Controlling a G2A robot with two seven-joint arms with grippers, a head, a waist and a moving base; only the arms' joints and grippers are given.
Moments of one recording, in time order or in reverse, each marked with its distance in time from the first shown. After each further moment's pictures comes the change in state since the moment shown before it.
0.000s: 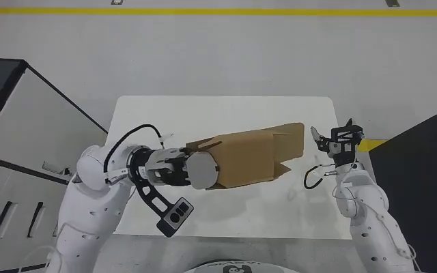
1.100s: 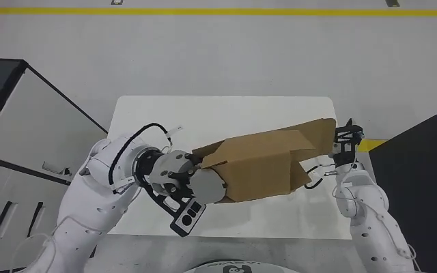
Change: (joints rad) left arm -0.103 0.098 0.156 0.011 0.035 0.292 -0.161; right arm 0.000 0.000 0.000 0.000 0.000 0.000 0.000
